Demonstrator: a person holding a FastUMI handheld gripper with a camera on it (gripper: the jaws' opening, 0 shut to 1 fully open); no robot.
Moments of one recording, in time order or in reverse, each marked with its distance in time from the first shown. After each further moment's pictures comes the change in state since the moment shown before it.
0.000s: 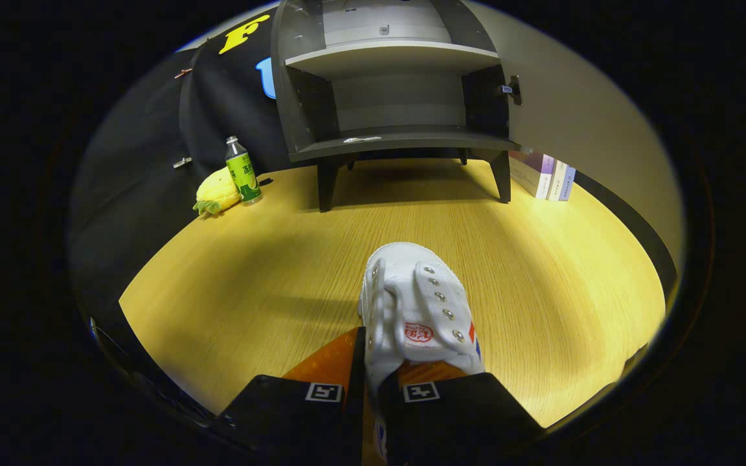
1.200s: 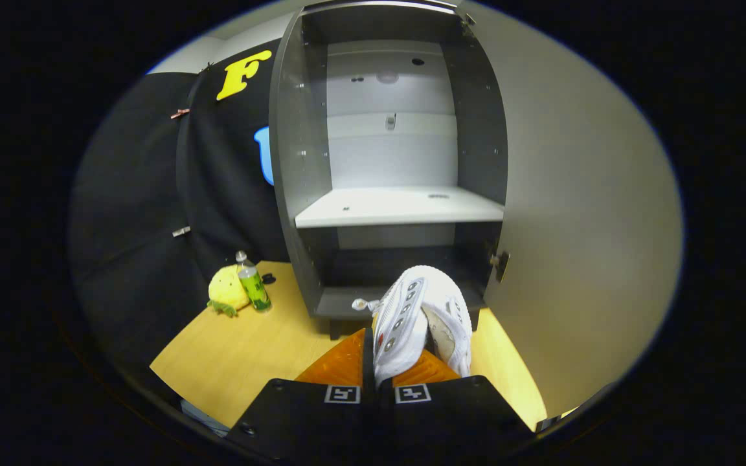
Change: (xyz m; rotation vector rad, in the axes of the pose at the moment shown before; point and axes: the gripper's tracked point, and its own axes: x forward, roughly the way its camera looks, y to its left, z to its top) arm -0.111 0.034 0.286 -0.045 -0.302 -0.091
